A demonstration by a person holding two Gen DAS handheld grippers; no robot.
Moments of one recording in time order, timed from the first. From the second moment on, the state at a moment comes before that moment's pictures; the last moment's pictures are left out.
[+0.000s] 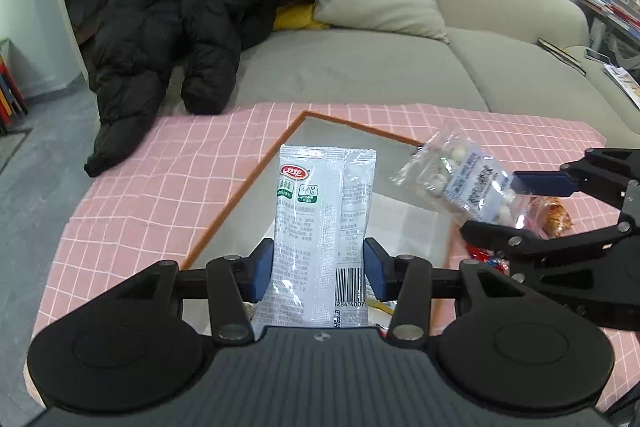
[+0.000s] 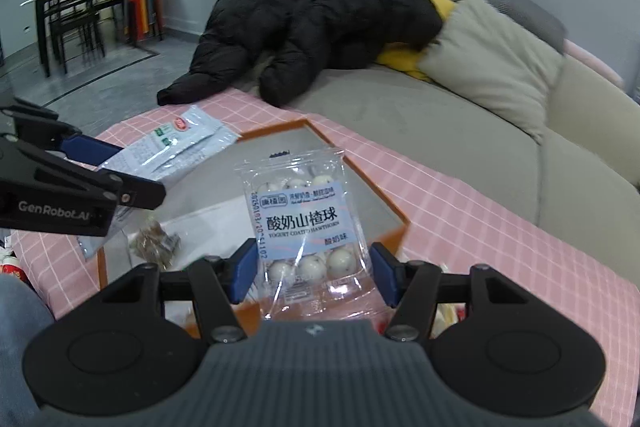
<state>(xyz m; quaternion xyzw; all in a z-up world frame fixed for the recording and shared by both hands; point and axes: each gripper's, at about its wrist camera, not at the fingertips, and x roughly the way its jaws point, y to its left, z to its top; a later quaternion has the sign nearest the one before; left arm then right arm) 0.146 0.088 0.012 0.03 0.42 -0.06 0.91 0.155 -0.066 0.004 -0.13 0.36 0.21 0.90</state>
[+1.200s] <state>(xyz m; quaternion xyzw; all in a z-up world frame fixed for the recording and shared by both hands) 0.209 0.118 -0.095 0.05 0.56 0.00 0.82 0.230 0.021 -0.118 -0.27 0.47 0.25 0.80</state>
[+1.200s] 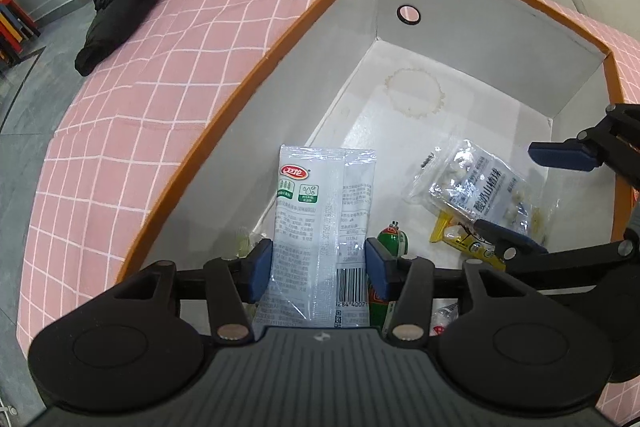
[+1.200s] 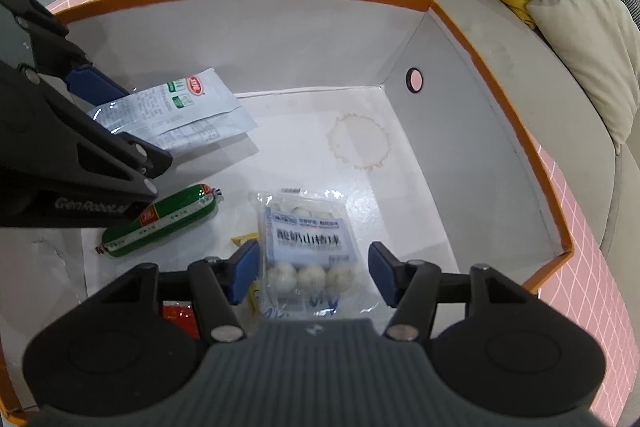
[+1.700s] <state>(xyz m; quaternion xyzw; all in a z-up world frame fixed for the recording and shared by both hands) 0.175 0.120 -0.036 0.02 0.48 0.02 0.87 0.207 0.005 -0.062 -0.25 0.42 0.22 0.84</state>
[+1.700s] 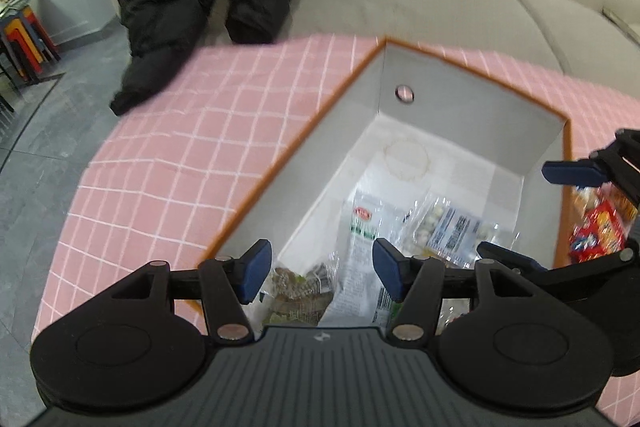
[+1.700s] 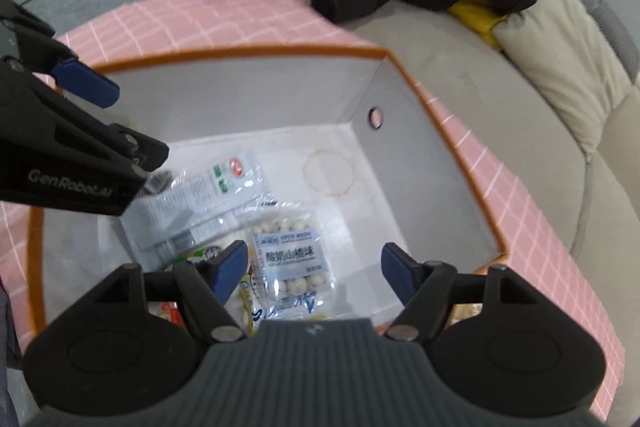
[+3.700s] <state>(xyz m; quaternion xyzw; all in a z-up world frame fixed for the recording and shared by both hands) 0.152 -0.080 -0.105 0.02 0.45 -0.19 0.87 0.113 -0.248 -0.132 -0.06 0.42 0.00 0.91</state>
